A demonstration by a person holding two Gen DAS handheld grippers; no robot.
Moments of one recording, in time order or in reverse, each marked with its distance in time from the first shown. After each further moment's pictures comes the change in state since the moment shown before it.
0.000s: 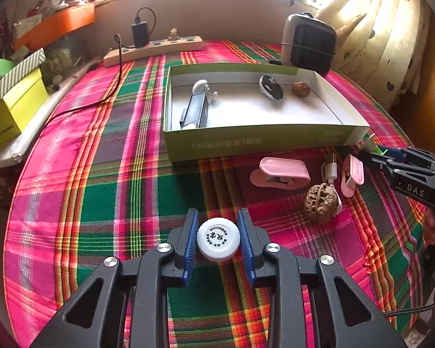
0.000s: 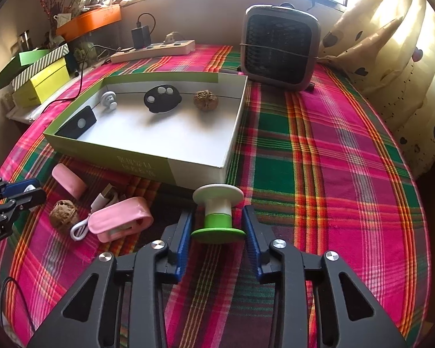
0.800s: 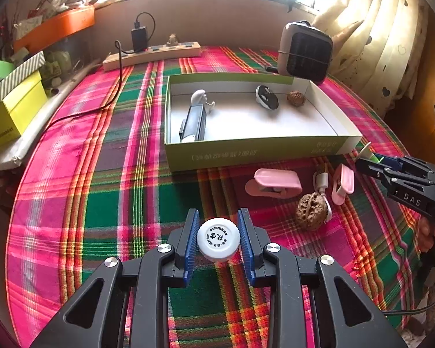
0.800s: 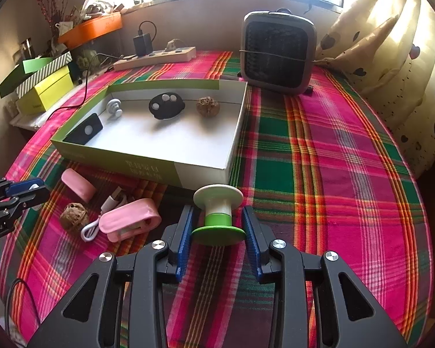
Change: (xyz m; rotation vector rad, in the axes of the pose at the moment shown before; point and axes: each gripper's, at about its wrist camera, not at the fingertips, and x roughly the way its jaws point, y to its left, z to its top) left arm -0.008 0.001 0.006 -0.007 -0.017 -0.021; right arm -0.009 -0.001 -0.001 0.019 -0.028 0.022
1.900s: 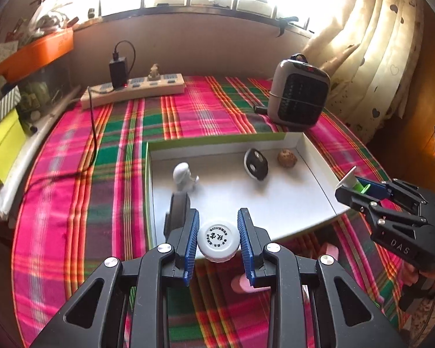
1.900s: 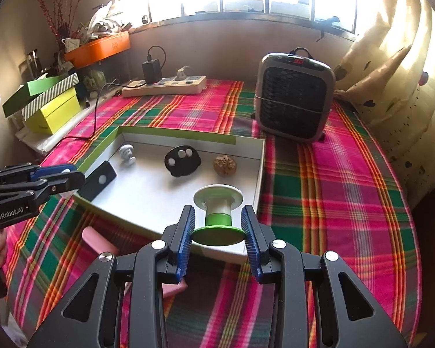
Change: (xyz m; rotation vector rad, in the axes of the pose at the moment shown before) left arm 0.011 -0.002 0.086 0.021 -0.063 -0.074; right arm -0.004 0.017 0.055 -0.018 -0.072 0.018
